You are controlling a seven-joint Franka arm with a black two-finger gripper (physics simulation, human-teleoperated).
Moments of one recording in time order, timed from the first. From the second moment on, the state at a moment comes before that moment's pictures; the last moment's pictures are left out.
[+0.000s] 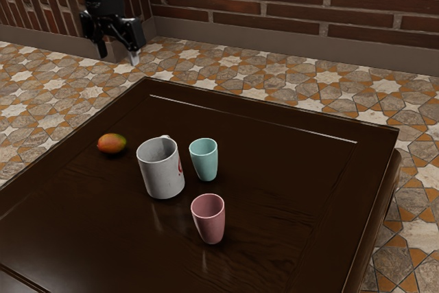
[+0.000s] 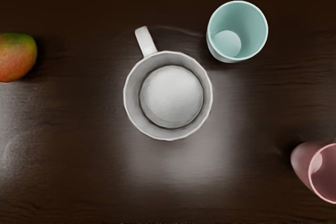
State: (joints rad) arm 0.02 0.08 -0.01 -1.39 0.04 1.48 0.03
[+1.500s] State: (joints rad) arm -0.03 0.72 -0.14 -1.33 0.05 1.96 -0.12
